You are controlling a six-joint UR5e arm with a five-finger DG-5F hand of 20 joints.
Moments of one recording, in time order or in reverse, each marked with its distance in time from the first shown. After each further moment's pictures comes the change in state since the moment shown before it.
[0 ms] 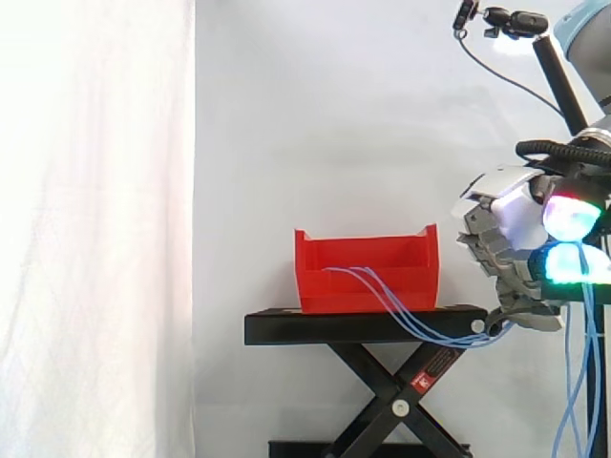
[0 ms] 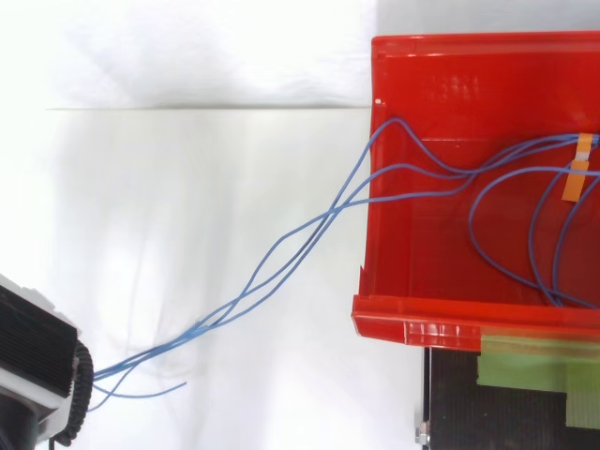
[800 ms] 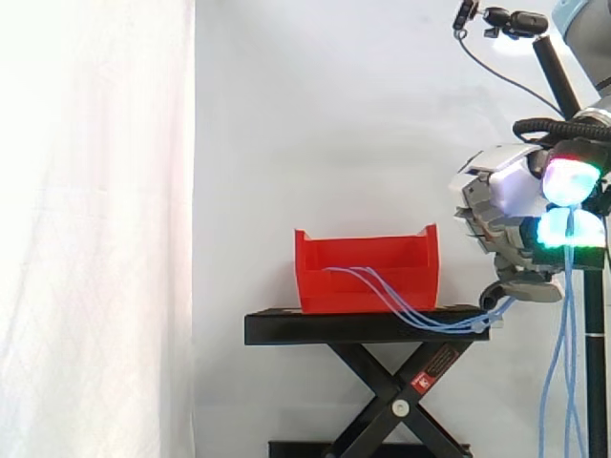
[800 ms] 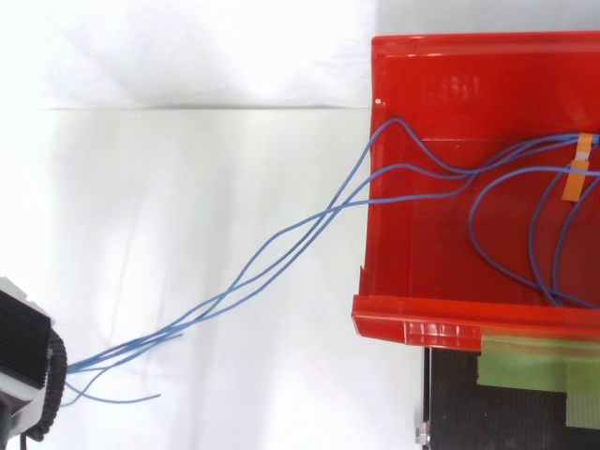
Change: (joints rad) arm -0.002 0.000 0.050 -0.028 -0.037 0.037
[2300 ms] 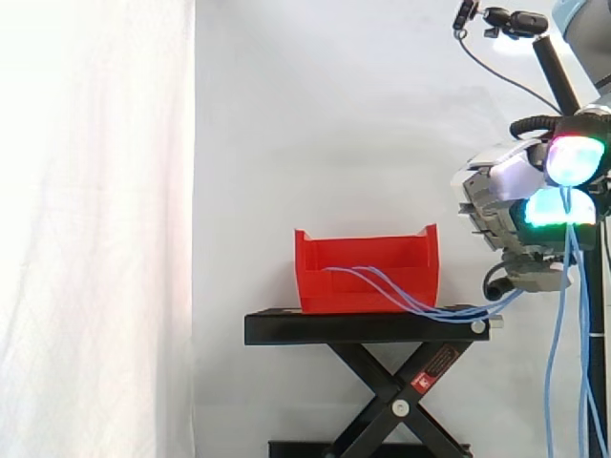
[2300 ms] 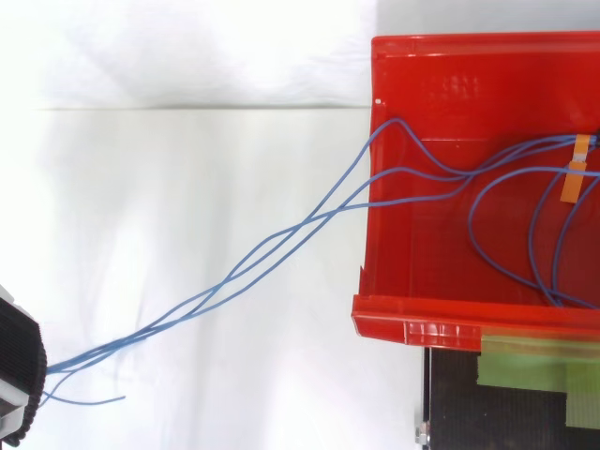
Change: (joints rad) arm 0.000 0.000 0.005 0.001 -0.031 0.135
